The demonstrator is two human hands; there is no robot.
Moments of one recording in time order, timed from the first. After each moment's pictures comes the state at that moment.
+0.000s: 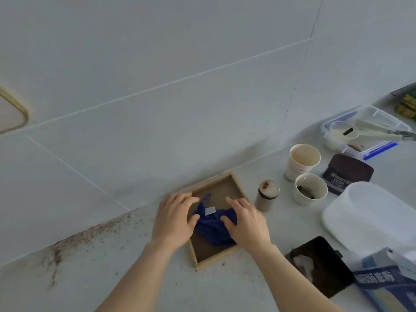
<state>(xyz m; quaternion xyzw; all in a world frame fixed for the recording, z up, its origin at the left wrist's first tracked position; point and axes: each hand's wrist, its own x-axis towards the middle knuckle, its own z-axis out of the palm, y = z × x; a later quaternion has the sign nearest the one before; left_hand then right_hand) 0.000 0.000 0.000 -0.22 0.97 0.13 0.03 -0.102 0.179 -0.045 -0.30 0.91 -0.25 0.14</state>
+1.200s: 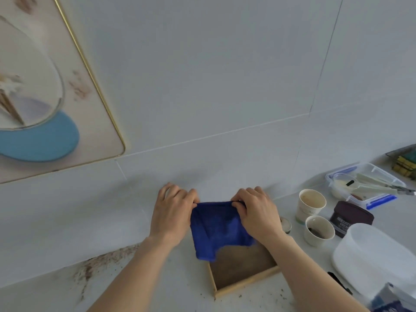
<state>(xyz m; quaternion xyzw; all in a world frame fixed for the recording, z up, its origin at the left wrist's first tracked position) 0.040 -0.039 0.127 -0.15 0.96 -0.04 -0.24 -0.094 0.147 0.115 -0.37 0.88 -0.30 -0.04</state>
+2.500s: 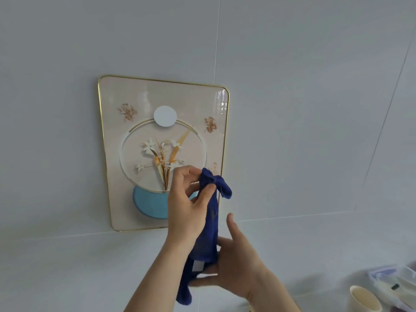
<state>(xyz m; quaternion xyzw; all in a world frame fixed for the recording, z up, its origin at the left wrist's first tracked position) 0.184 -0.136 0.350 -0.11 0.66 0.50 -0.55 0.100 -0.039 0.283 -0.13 0.48 -0.66 0.56</state>
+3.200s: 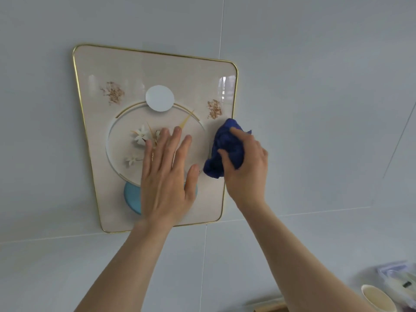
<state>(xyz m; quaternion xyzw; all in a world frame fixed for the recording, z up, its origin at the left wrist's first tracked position) 0.158 -0.227 0.345 -0.19 0.83 -0.07 -0.53 0.034 -0.113 0.371 -0.41 0.62 -0.60 -0.29</state>
